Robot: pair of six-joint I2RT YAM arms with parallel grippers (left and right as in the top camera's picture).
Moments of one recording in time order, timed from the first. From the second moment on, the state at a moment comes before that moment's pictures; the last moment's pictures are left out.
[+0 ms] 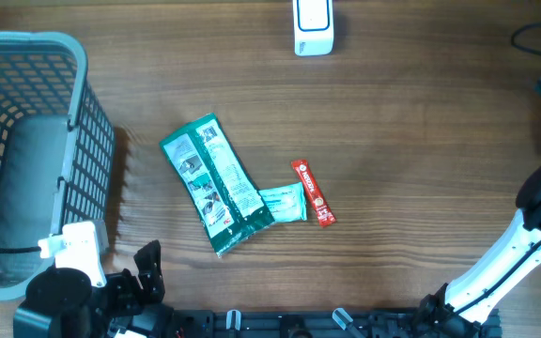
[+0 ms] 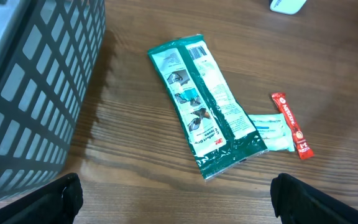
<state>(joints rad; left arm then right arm) -0.31 0.48 1.18 -1.46 -0.17 -0.42 -0.55 2.25 1.84 -0.54 0.28 -0.08</state>
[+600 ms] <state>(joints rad) -0.31 0.48 1.18 -1.46 -0.17 -0.42 0.12 1.82 1.77 -1.27 -0.24 0.26</state>
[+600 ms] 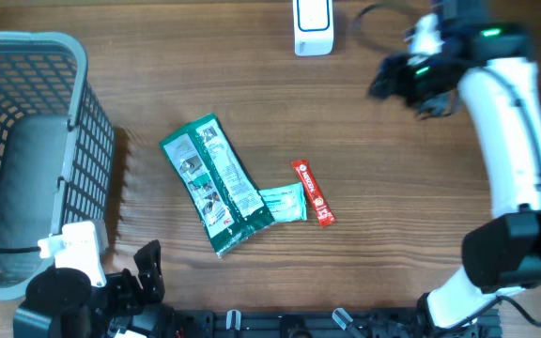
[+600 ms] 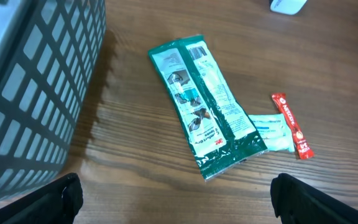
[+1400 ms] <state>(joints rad) -0.31 0.48 1.18 -1.46 -0.17 -0.42 0.81 1.92 1.16 -0.79 0.35 0.40</state>
